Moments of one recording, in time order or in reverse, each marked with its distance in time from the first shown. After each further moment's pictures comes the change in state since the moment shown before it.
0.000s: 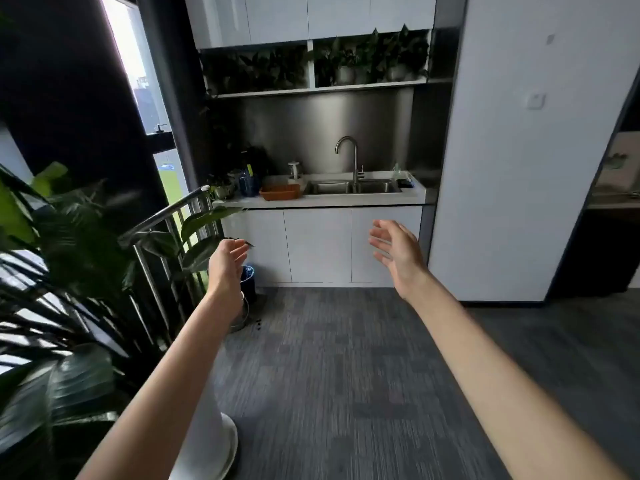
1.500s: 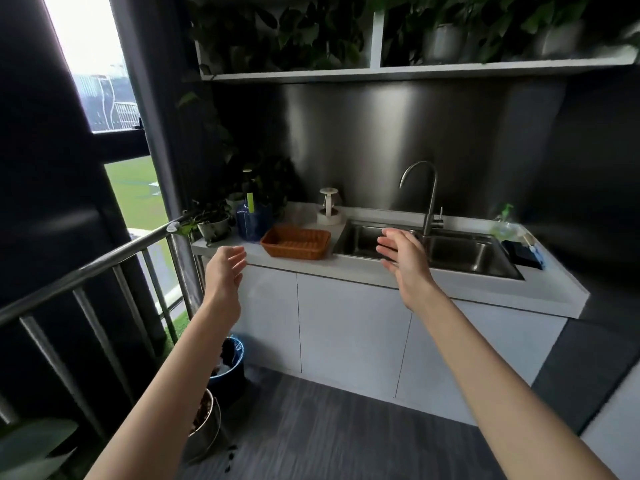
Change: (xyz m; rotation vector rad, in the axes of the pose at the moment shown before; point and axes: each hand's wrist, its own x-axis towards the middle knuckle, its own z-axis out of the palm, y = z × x) left_hand 0.848 -0.067 0.293 -0.042 0.204 0.045; right_hand 0.925 0.119 0.183 0.023 -0.105 0.047
